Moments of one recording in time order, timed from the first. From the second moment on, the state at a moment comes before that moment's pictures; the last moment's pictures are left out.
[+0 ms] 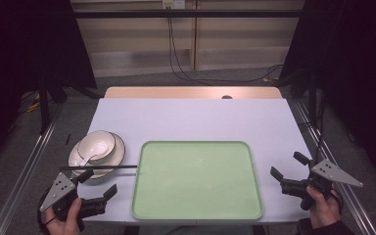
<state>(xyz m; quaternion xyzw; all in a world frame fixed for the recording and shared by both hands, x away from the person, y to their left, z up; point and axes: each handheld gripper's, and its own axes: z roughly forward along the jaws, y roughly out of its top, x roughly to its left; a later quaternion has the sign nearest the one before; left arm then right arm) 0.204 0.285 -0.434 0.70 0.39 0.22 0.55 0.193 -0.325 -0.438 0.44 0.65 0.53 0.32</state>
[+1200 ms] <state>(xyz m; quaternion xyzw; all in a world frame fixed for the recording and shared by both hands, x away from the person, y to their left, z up) 0.225 0.340 -0.421 0.80 0.35 0.16 0.47 0.195 -0.318 -0.439 0.41 0.68 0.53 0.29</state>
